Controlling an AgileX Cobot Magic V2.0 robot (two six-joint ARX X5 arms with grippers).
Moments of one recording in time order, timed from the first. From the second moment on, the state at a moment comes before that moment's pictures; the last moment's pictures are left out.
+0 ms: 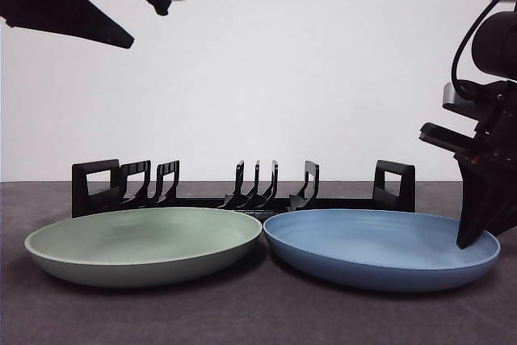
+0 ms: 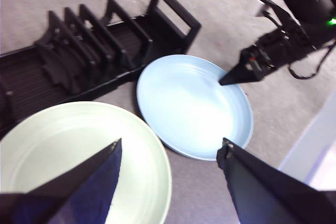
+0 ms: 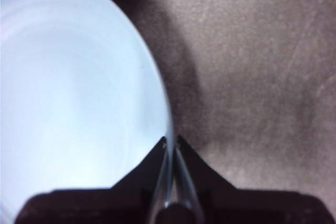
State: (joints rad) left arm -0.54 0.96 0.79 -0.37 0.32 -0.16; right arm 0.17 1.55 0.80 -0.42 -0.27 0.15
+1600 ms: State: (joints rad) left arm -1.20 1.28 0.79 -0.31 -0.25 0.73; right arm 0.29 1.27 0.94 -0.81 -0.37 0.19
